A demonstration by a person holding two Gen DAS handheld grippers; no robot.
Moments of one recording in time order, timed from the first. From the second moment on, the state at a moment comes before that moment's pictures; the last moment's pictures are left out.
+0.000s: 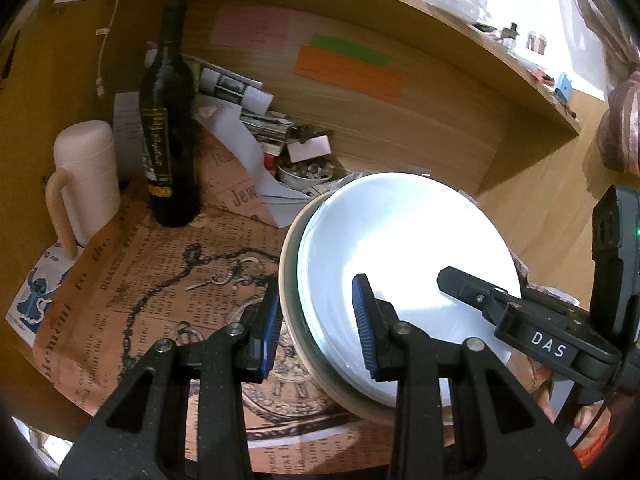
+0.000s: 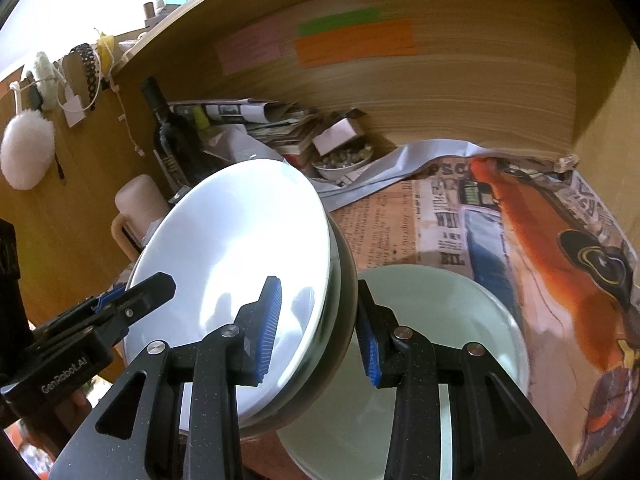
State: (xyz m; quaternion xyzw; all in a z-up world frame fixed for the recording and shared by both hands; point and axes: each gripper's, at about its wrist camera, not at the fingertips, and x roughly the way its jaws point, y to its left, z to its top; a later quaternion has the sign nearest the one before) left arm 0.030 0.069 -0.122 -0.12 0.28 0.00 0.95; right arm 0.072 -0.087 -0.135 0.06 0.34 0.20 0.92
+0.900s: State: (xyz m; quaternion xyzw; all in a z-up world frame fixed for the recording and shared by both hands) left arm 0.044 0.009 -0.139 -0.10 0.32 -0.07 0.94; right arm 0.052 -0.154 -0.154 0.09 0.36 0.13 0.92
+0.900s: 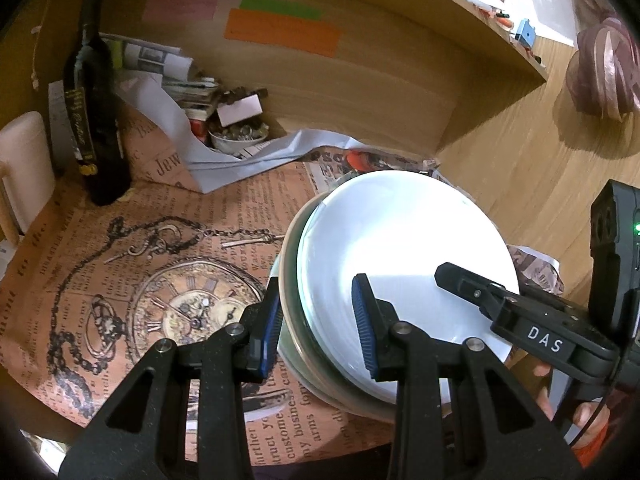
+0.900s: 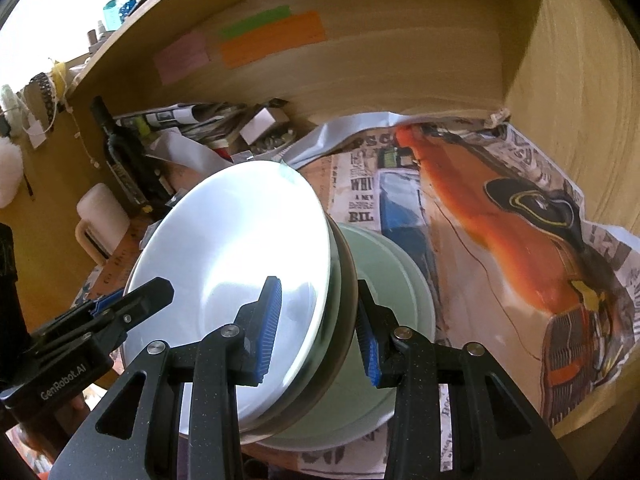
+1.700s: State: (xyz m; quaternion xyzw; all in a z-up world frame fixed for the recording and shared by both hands) left arm 0.068 0.004 -0.160 -0.10 0.35 -0.10 0.93; right arm 0.066 -0.171 -0.168 0.11 0.38 0.12 0.91
